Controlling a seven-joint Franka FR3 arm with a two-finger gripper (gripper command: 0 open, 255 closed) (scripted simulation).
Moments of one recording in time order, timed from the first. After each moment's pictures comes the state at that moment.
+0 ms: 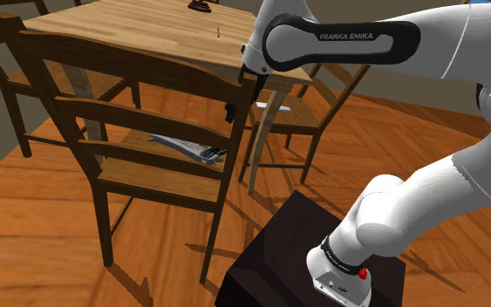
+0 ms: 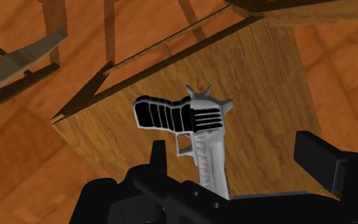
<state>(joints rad) 0.04 -0.37 0.01 -2.24 0.06 2.01 -0.10</state>
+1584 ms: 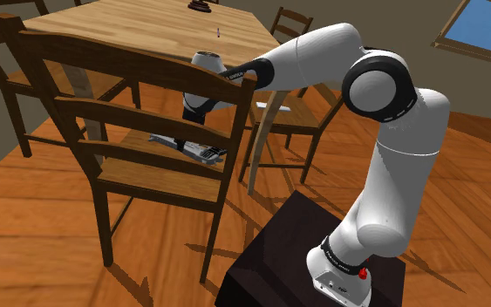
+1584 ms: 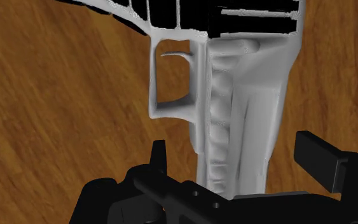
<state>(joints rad) 0.07 0.33 0.03 -1.90 0.14 2.30 -0.26</state>
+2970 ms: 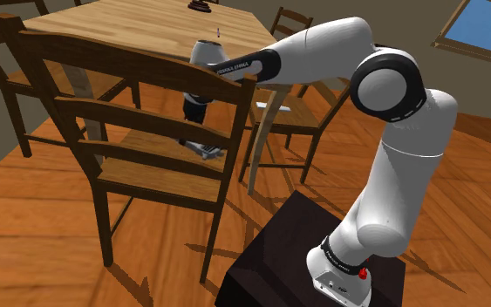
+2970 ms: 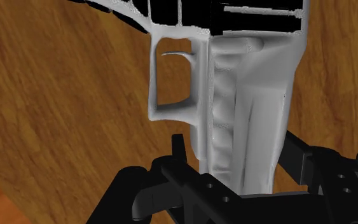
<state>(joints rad) 0.07 0.29 0.03 -1.87 0.14 2.23 -0.25</state>
